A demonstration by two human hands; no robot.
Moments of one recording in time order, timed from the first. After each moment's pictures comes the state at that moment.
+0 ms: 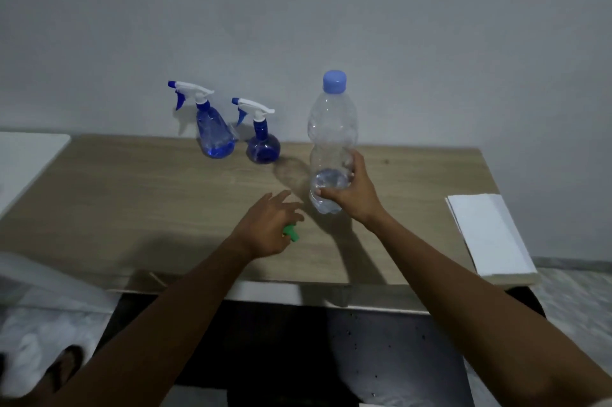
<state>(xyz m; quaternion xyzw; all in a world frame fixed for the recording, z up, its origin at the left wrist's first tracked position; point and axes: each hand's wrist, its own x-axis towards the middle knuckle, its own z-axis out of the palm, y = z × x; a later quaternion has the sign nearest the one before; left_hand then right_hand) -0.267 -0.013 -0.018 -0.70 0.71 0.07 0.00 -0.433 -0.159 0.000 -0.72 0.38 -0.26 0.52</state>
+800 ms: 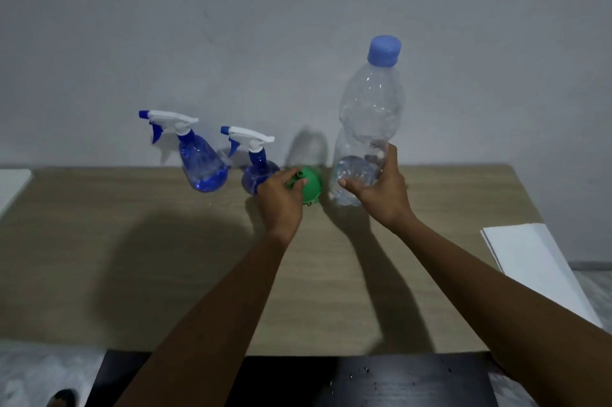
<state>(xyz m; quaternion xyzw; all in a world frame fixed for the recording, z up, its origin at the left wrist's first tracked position) -0.231 -0.145 -0.010 -0.83 0.29 0.13 -0.46 -0.384 -0.249 -0.009 -0.71 0.41 -0.35 0.45</state>
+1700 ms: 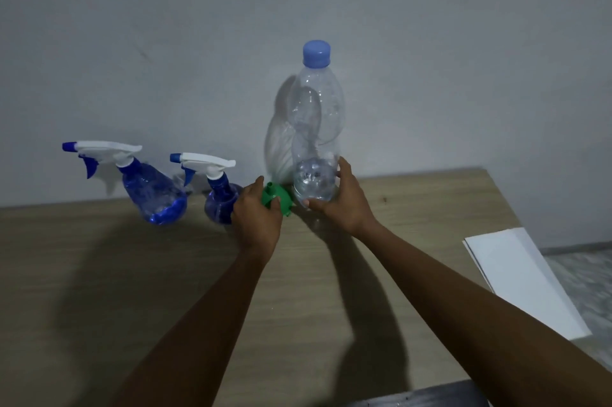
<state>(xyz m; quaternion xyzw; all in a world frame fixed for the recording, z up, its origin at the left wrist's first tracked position) -0.213 -0.190 -0.042 -0.84 0.35 0.08 -0.40 -0.352 -0.290 -0.048 -0.73 0.44 -0.26 0.45</state>
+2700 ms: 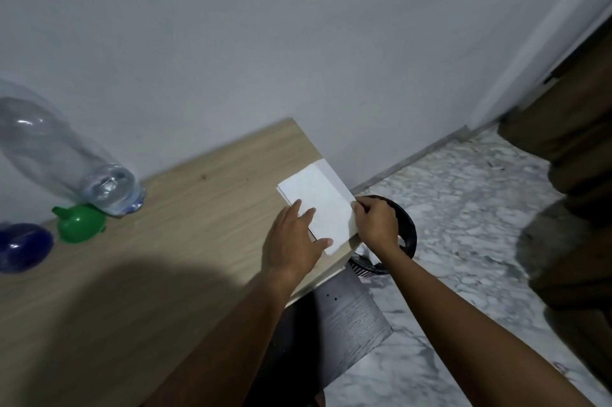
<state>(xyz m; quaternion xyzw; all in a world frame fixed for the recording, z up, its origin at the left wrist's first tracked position) -0.564 -0.208 -0.079 -0.68 0.68 0.25 -0.10 -0.741 -0.244 -0.087 -0.53 0.76 -0.24 0.29</state>
